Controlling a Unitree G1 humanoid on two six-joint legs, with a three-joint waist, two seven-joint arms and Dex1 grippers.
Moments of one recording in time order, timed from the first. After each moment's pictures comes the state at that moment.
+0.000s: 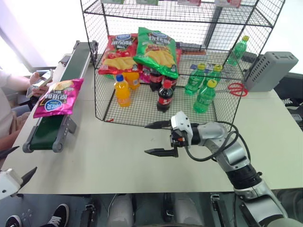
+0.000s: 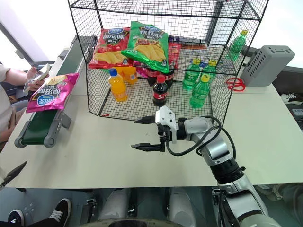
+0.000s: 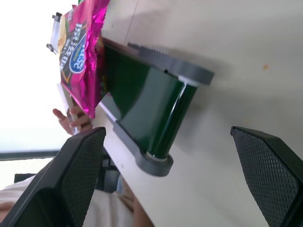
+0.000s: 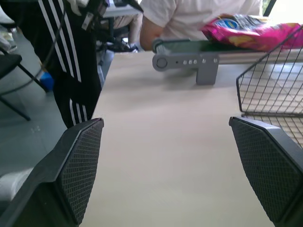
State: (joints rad) left arm 0.54 0.82 0.76 0.20 0.10 -0.75 -0.71; right arm -0.44 -0.44 0.30 -0.06 0.35 0.23 1.17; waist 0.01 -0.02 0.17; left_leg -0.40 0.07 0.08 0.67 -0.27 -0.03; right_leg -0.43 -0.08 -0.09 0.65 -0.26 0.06
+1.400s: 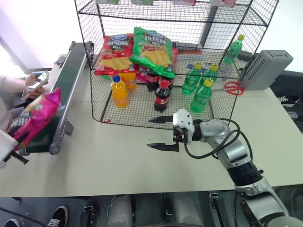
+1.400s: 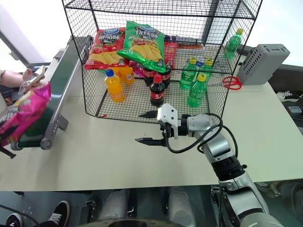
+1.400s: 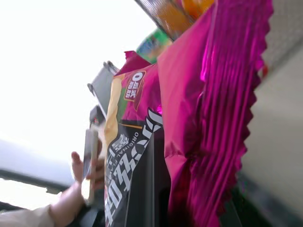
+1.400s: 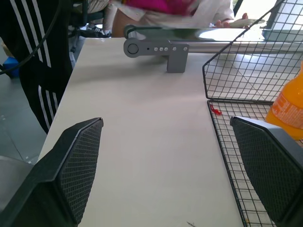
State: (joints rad) left arm 0.38 0.92 0.67 -0.03 -0.55 -0.28 -0.80; right arm -0.46 -0.46 0.26 -0.03 0.33 0.18 1.13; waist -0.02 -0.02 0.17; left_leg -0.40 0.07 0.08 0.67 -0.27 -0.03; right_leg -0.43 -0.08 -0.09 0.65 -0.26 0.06
